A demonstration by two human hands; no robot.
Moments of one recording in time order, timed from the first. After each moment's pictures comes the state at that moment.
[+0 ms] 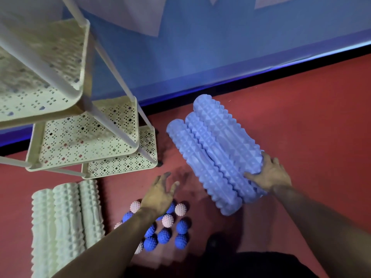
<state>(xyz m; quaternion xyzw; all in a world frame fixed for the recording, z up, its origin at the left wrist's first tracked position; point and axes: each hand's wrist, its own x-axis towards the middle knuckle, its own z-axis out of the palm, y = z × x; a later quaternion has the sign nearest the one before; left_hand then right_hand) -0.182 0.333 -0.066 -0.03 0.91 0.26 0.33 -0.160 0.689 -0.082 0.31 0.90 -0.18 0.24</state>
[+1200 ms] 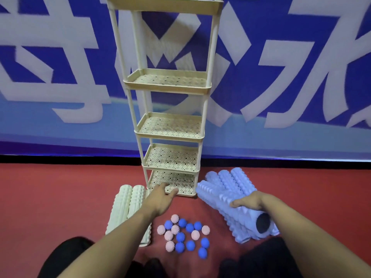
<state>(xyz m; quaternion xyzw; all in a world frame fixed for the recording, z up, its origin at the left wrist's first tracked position) -0.010 0.154 0.172 -0.07 0.92 0.36 0.12 -0.023 0.491 0.239 0.21 0.90 -0.19 0.33</state>
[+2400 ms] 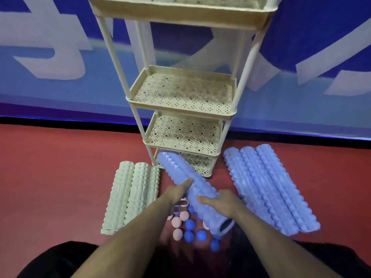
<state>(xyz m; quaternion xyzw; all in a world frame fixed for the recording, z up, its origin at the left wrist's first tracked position) -0.118 0.169 0.030 -0.35 0.62 0.64 0.29 -0.119 0.361 0.054 0.11 0.88 -0.32 0.35</state>
